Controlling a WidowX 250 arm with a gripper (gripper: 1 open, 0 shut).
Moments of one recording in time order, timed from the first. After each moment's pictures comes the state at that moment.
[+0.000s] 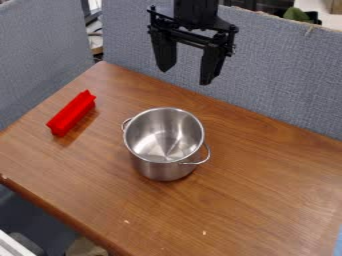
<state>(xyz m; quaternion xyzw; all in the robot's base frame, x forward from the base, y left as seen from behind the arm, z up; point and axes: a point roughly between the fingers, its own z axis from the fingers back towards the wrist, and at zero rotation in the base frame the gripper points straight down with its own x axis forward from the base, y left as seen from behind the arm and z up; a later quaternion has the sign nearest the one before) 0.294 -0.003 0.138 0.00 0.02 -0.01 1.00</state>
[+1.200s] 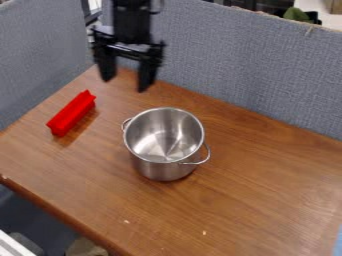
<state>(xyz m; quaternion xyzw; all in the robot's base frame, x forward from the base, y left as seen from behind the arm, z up) 0.284 0.099 0.100 0.01 0.07 0.07 0.99</state>
